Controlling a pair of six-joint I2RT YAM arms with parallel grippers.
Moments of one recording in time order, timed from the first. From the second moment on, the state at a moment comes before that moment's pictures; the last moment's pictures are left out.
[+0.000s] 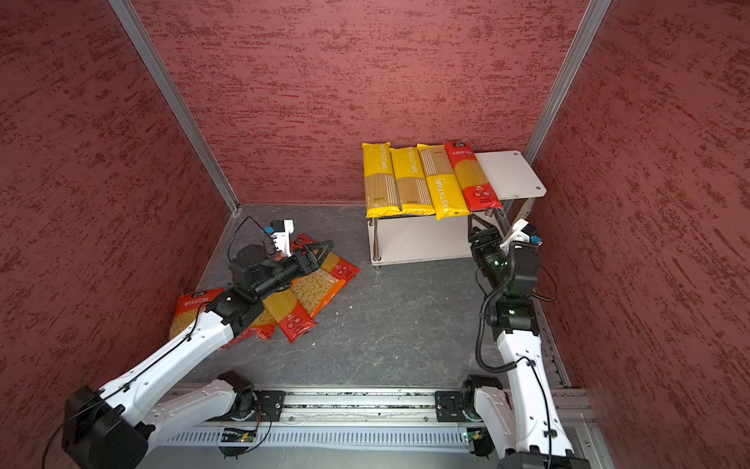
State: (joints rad) left arm -0.49 1.02 0.78 0.07 0.24 -0.82; right arm -0.06 0.83 0.77 0.11 -0.29 1.18
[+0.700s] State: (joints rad) left arm -0.28 0.82 0.60 -0.48 -0.02 -0.79; right arm 0.91 1.27 0.71 0.17 0.32 0.85
